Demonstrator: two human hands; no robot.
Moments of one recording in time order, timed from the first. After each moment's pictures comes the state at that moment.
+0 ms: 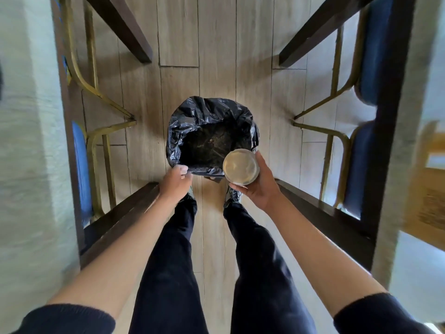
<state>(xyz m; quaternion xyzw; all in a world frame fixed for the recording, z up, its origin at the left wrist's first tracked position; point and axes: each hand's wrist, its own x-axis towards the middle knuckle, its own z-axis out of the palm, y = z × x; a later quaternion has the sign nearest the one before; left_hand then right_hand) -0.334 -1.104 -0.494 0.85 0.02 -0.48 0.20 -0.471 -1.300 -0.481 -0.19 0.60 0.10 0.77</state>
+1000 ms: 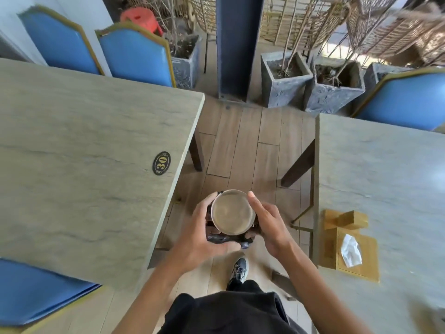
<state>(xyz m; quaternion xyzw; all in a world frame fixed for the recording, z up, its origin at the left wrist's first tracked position) -0.426 -1.090 -0.026 0.79 -0.15 -0.32 0.50 -0.473 -1.277 -0.033 -0.59 0.31 0.08 0.74</state>
